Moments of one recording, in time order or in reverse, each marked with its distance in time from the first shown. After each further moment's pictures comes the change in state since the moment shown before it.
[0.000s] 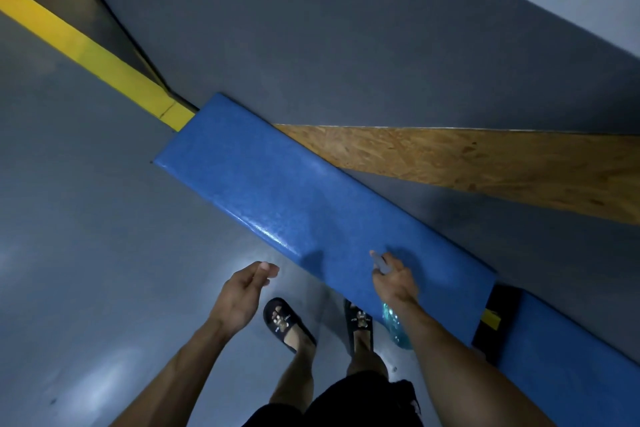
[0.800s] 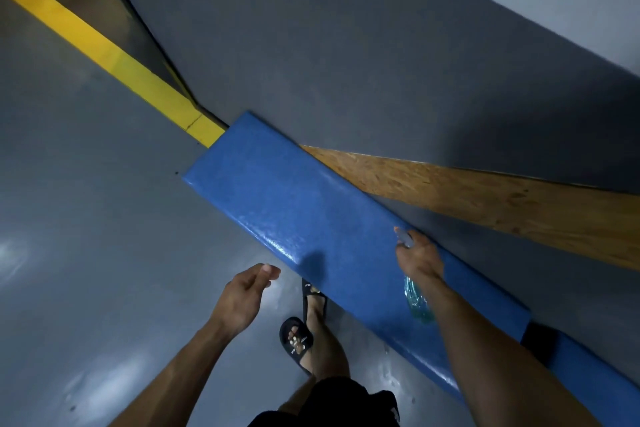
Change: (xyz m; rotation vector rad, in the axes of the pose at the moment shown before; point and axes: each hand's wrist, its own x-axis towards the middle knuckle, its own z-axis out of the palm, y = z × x) left_hand 0.050 0.020 -0.064 -0.010 0.042 -0.015; right_hand 0.088 -0.096 -0.034 -0.085 0.080 -0.054
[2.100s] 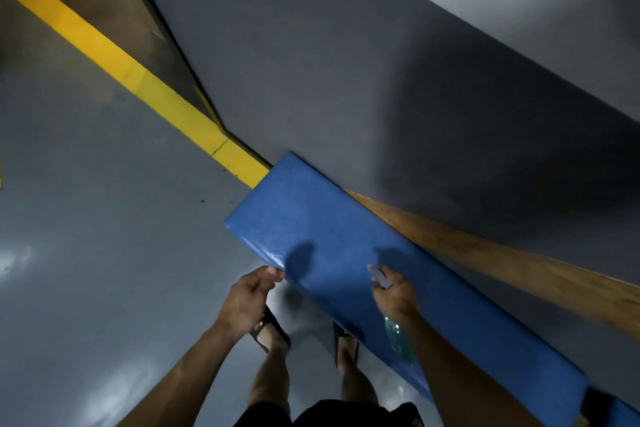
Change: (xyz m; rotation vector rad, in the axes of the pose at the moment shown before) left_hand 0.130 0.021 -0.184 -0.075 -0.004 -0.045; right_hand -0.008 -0.209 0.086 0.105 -0.093 -0.155
